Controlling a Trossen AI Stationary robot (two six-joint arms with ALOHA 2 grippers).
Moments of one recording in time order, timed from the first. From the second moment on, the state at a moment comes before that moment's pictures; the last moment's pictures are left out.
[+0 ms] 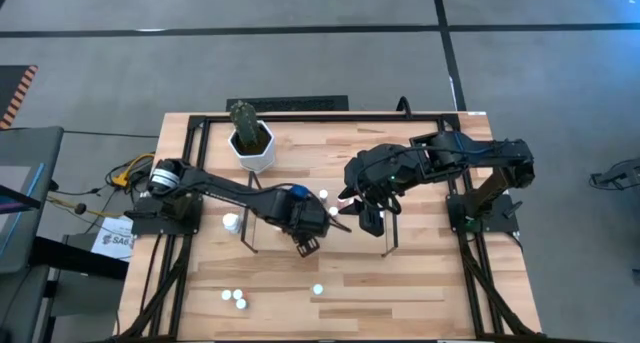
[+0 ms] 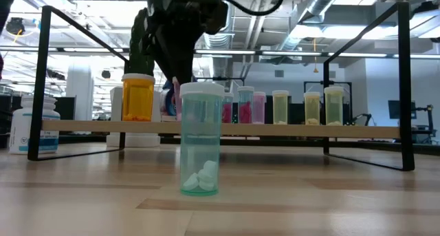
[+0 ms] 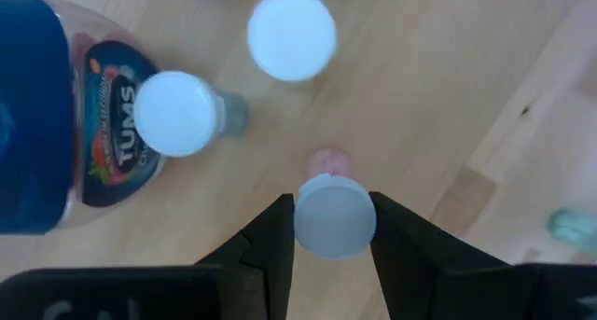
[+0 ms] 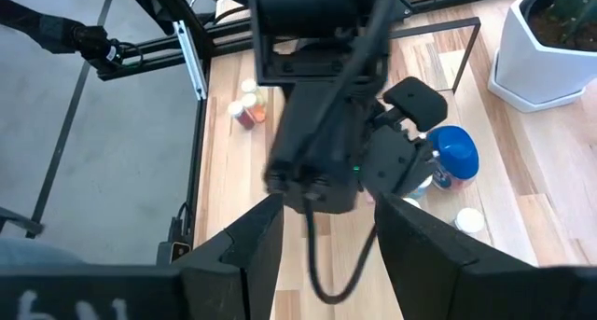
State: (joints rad) left arm -0.22 1.88 1.55 -1.04 -0.15 -0.71; right arm 0.20 1.66 2.06 -1.10 0.00 0.34
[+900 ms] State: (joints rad) left arm -0.18 1.89 1.64 -1.13 -0.12 -0.77; right arm 0.20 1.66 2.06 -1.10 0.00 0.34
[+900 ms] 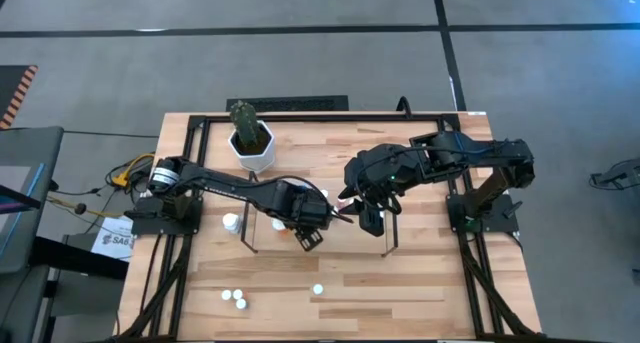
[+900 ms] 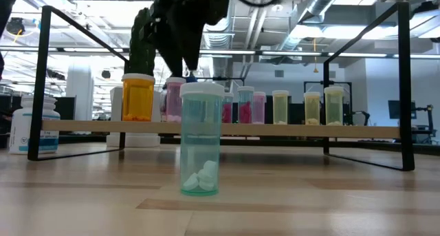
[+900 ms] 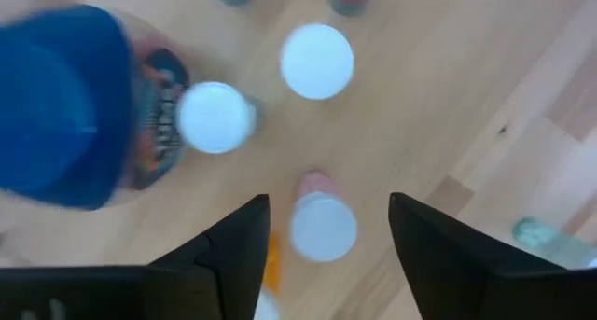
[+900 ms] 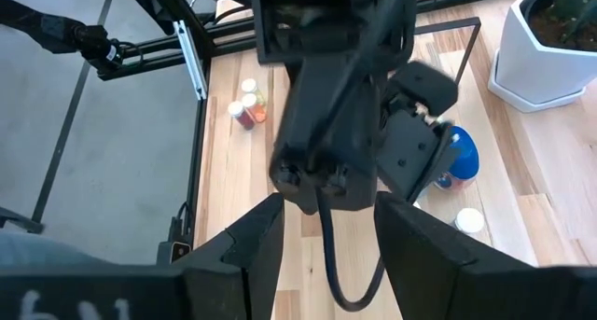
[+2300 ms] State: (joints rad) left arm -0.59 1.03 1.06 -1.52 -0.29 -1.75; right arm 0.20 1.66 2.06 -1.09 0.00 0.34
